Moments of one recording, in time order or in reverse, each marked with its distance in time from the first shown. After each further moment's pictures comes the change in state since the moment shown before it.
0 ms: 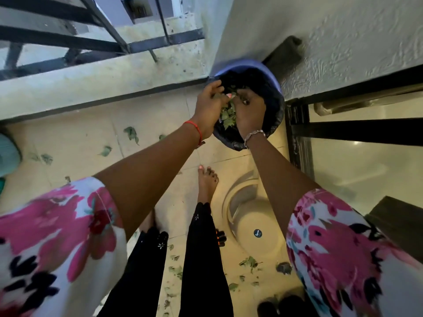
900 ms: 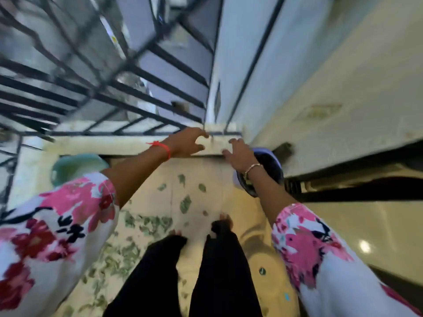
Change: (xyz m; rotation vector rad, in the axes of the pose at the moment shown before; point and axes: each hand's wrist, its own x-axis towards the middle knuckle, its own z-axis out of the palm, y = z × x) left_hand -0.282 0.173 -0.205 1.204 -0.059 0.471; right_hand -0.206 -0.226 -0.048 -0.781 -0.486 -0.525
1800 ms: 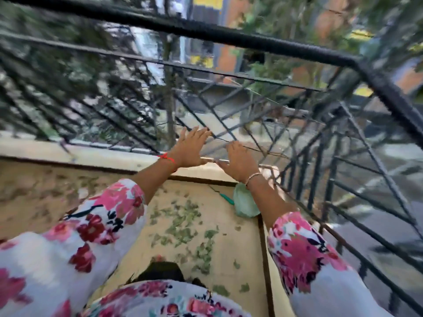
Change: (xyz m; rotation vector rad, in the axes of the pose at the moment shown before) left_hand -0.523 -0.045 0.032 -0.066 0.978 -1.349; right_hand -0.256 -0.468 0.072 -0.731 -0.188 -1.759
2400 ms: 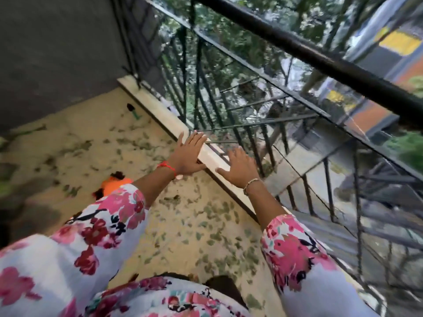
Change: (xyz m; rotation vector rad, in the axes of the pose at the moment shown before) left_hand -0.161 -0.315 -0.019 -0.011 0.063 -0.773; right_hand 0.216 -0.331 0.063 -0.094 -0.213 -0.666
